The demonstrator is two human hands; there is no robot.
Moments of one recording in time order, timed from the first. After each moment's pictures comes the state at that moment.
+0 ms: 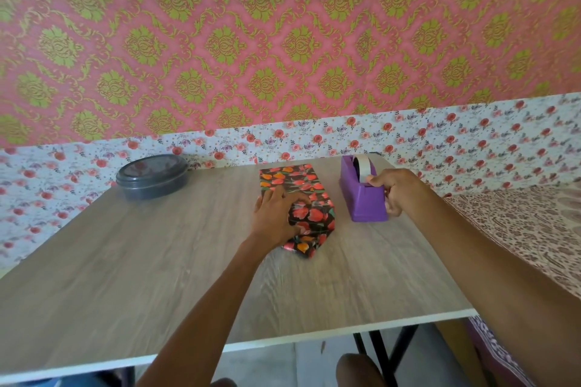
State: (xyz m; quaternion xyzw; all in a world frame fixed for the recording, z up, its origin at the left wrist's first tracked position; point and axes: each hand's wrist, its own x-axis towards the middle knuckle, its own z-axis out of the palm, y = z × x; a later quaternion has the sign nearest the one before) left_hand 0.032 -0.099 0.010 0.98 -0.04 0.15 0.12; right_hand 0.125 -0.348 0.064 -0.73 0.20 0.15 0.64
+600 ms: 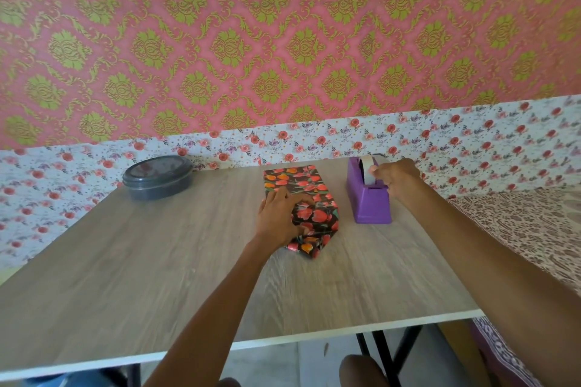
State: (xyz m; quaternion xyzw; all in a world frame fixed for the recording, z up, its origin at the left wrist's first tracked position) left_hand 0.031 -0.099 0.009 0.97 -0.03 0.16 0.15; right_hand 0.124 -0.334 0.078 -0.76 0.15 -0.03 0.63
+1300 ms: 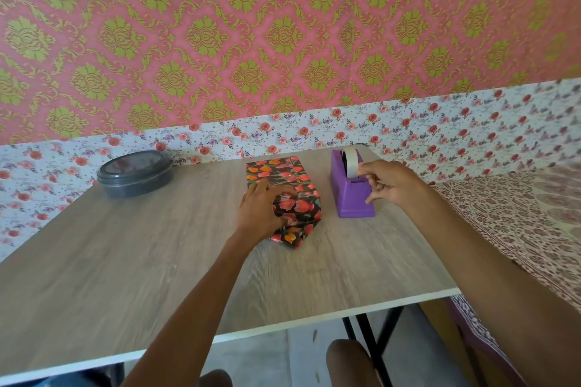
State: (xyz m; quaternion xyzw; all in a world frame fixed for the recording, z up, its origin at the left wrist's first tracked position) left_hand 0.032 -0.097 0.005 0.97 -0.02 0.17 0.15; right_hand 0.082 -0.356 0.070 -0.69 0.10 0.09 0.71
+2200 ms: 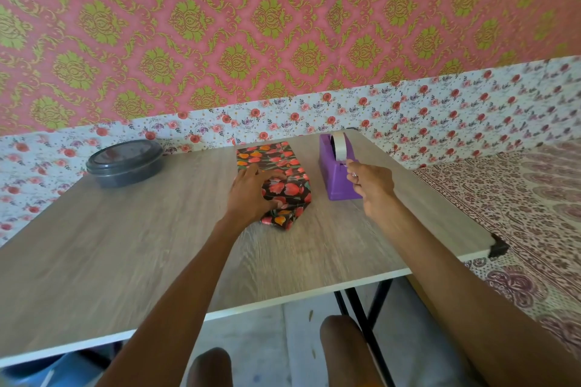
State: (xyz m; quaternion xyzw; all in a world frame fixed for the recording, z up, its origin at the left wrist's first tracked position) left_hand 0.031 -0.098 0.006 0.97 -0.03 0.17 0.17; right_hand 0.061 -0.339 0.017 -0.63 0.15 -0.07 0.76
